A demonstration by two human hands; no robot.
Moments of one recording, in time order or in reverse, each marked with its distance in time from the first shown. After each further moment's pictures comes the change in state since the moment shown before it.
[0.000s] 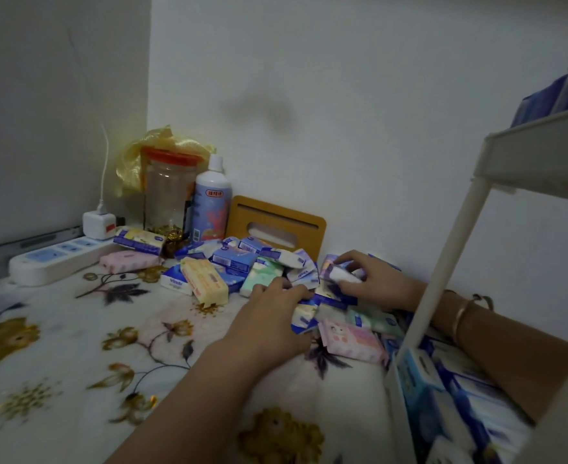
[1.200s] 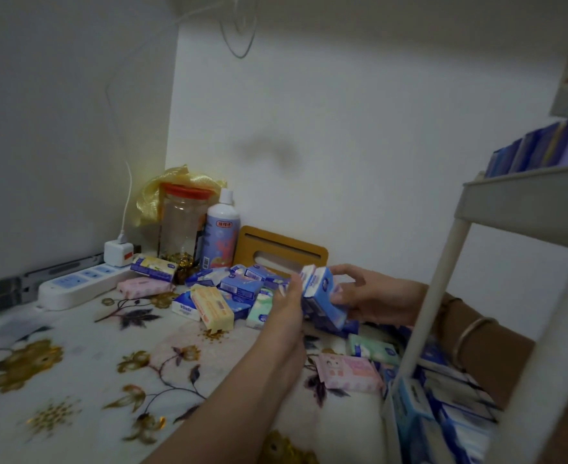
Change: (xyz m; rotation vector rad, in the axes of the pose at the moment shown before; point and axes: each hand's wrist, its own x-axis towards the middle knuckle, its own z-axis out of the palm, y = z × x) left_hand 0.028 0.046 -0.005 -1.671 0.265 -0.475; right_hand -0.003 -0.036 -0.028 0.907 -0.456 0.145
